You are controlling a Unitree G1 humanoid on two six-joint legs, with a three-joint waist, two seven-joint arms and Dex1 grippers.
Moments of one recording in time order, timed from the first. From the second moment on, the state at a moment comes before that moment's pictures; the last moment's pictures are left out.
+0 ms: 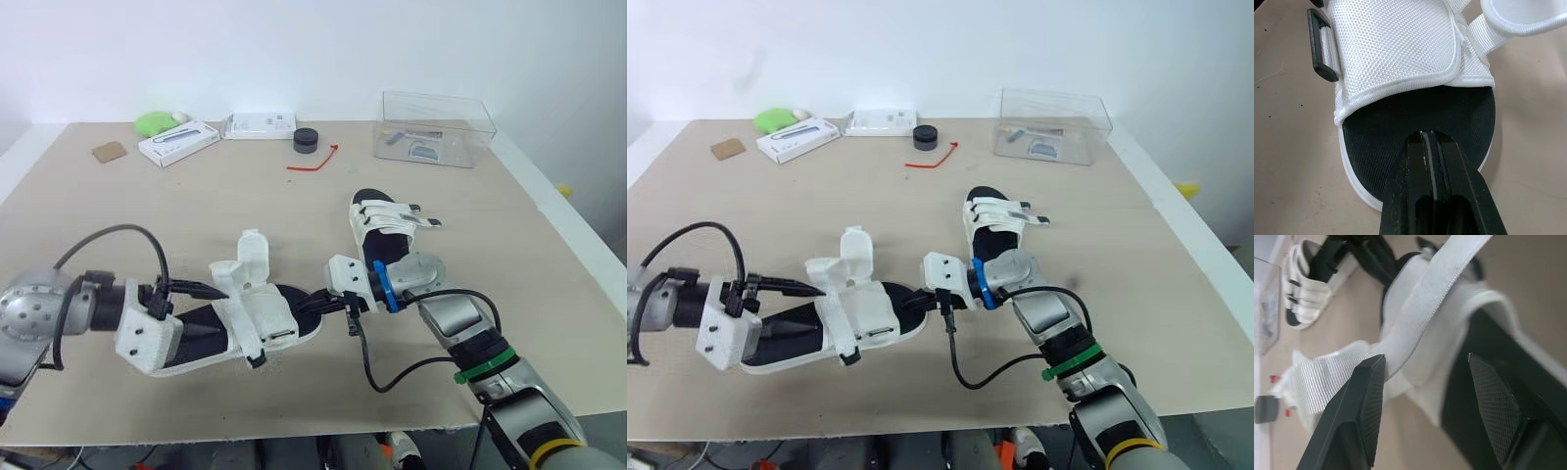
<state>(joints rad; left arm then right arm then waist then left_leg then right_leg) -0.10 1.05 0.04 -0.20 -0.17 -0.56 -1.18 -0.62 -0.46 0.40 0.12 0.09 0.17 1.26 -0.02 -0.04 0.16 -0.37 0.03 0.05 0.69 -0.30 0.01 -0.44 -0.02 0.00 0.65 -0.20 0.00</state>
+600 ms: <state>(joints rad) -0.04 0.99 0.06 -0.32 -0.09 -0.56 -1.05 -0.65 -0.42 0.40 0.18 0.08 0.13 1.27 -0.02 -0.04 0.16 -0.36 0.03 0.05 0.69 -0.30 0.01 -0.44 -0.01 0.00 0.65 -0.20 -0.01</state>
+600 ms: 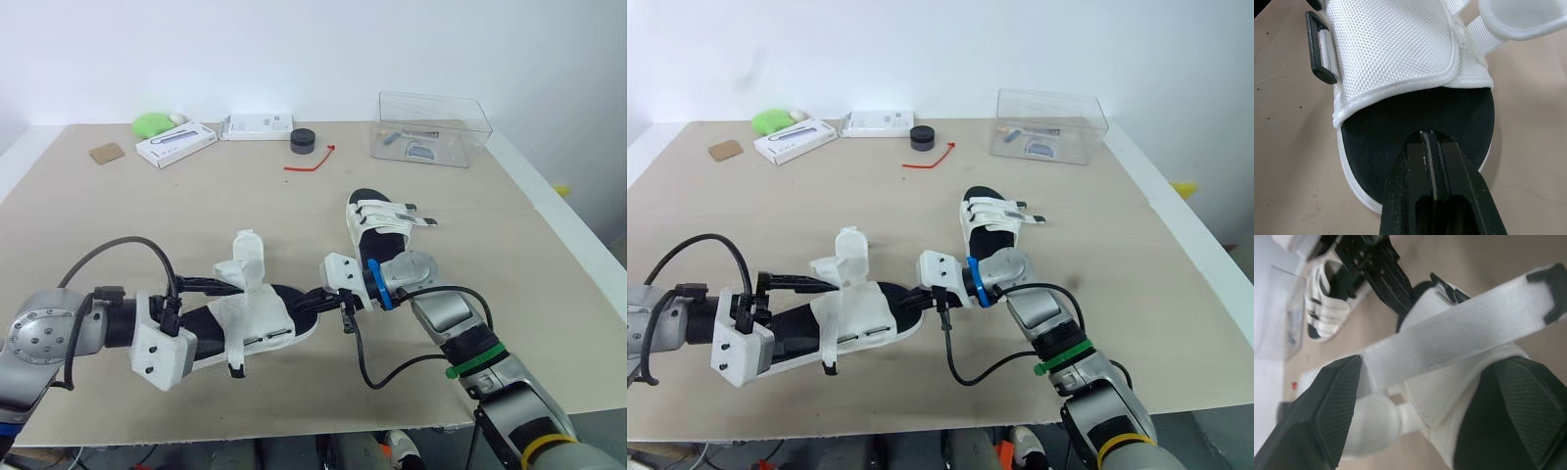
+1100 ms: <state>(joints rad) 0.16 1.06 0.19 -0.37 -0.38 -0.32 -1.00 -0.65 -0.42 0.39 0.19 0.08 0.12 1.28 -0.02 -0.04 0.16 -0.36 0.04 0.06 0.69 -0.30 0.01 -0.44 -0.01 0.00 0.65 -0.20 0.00</state>
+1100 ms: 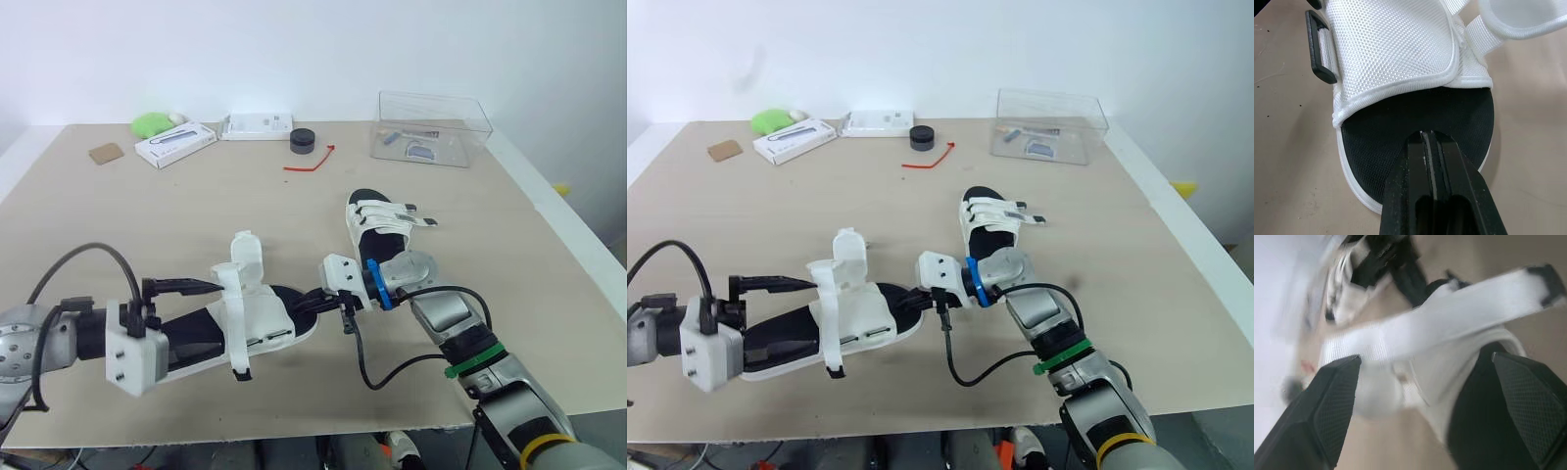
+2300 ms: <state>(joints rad) 0.16 0.82 0.16 -0.57 -1.04 0.83 -0.75 -0.64 -0.41 0.40 0.18 0.07 0.14 1.26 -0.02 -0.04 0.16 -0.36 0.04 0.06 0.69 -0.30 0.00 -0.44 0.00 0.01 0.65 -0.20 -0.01</state>
